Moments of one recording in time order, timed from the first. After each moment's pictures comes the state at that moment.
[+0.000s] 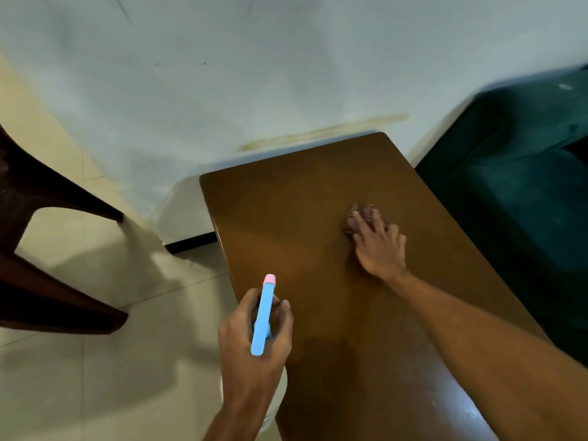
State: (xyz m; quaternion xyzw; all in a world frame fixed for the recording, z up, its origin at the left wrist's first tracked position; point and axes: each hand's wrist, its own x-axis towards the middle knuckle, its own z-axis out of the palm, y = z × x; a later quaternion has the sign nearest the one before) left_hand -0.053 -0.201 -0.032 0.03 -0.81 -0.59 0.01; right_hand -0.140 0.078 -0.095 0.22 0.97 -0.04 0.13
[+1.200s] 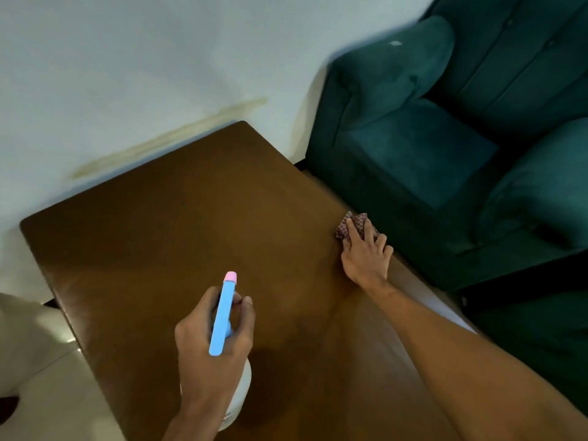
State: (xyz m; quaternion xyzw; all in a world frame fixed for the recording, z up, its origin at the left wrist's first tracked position) left_hand -0.004 -0.041 -0.012 -0.15 -0.81 -0.57 0.00; right_hand 0.020 0.250 -0.101 0.43 0.90 -0.07 0.07
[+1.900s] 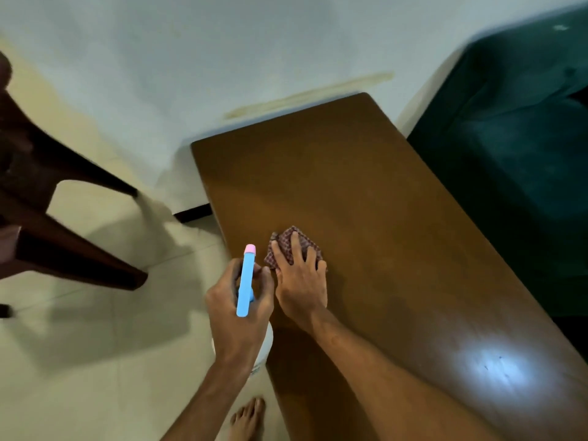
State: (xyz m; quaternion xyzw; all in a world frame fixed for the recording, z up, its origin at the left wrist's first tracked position) left_hand 0.026 -0.186 -0.006 0.00 -0.84 -0.54 0.07; right_hand 0.004 -0.073 -0.098 0.08 0.98 -0.14 0.11
